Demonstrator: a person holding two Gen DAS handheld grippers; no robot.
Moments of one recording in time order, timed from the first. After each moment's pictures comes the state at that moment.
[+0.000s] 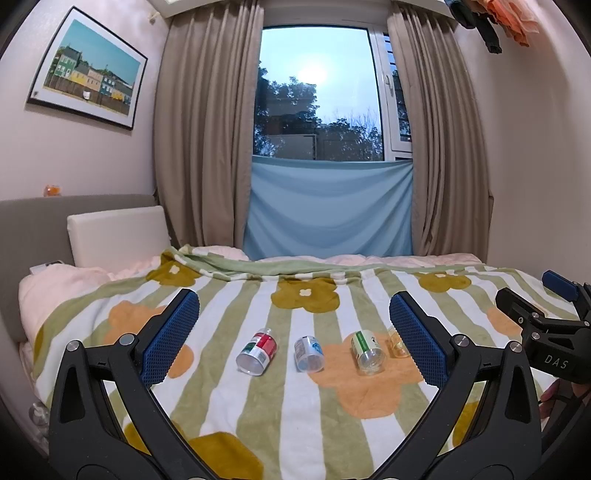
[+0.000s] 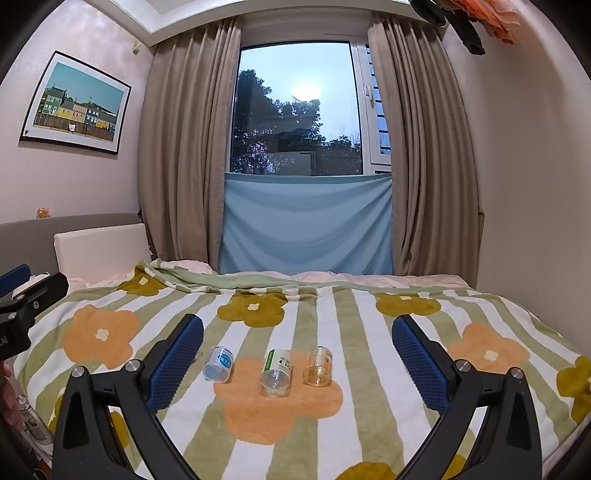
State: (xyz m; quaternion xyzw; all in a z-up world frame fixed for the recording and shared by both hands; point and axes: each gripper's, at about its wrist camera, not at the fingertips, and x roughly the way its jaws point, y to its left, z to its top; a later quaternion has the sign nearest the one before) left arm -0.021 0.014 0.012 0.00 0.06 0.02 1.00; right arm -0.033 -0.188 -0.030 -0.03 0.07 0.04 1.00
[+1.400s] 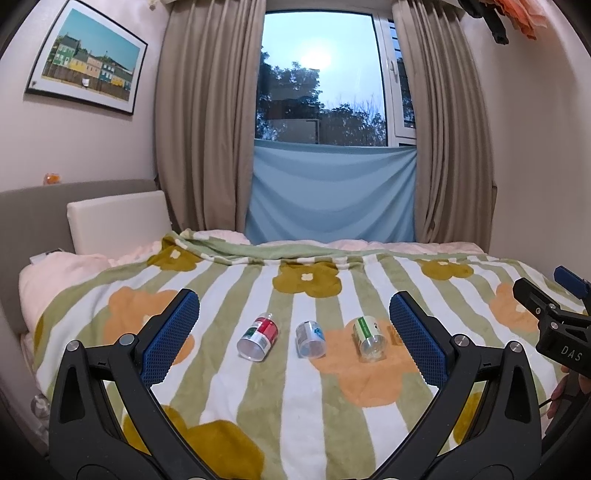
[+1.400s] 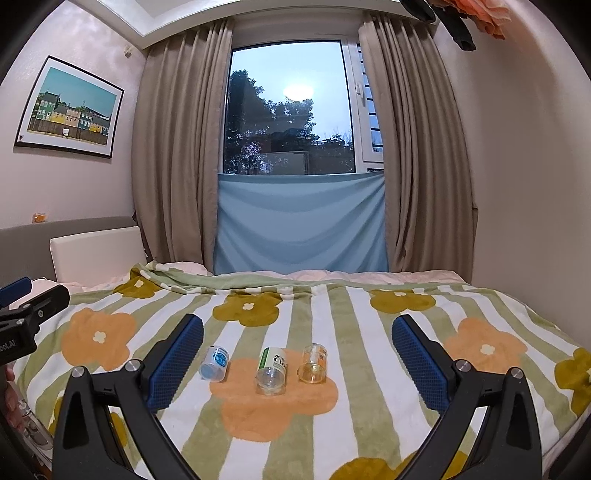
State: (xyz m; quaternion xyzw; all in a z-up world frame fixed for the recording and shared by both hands) left arm -0.012 0.016 0.009 -0.01 0.10 0.03 0.99; right arm -0.037 -0.194 -0.034 -0.02 0.07 0.03 1.00
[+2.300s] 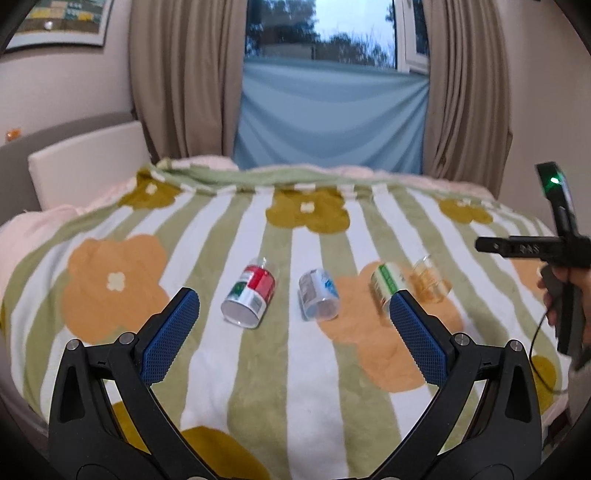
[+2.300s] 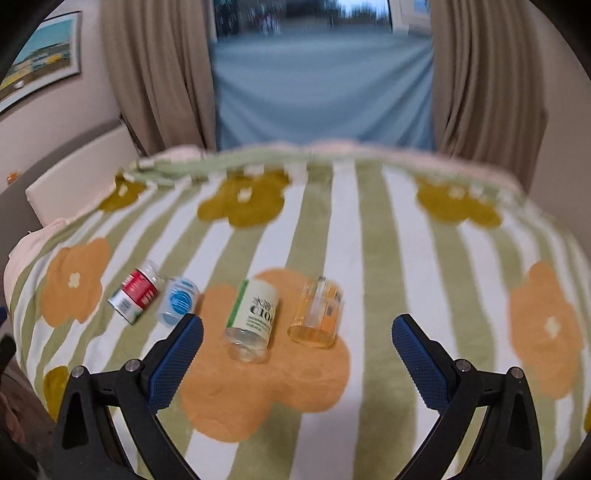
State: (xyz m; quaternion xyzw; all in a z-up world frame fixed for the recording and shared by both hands) left arm 0.131 0.047 -0.051 -0.01 0.26 0.01 0.97; right arm 0.228 -0.234 -0.089 -0.01 0.36 0.10 0.93
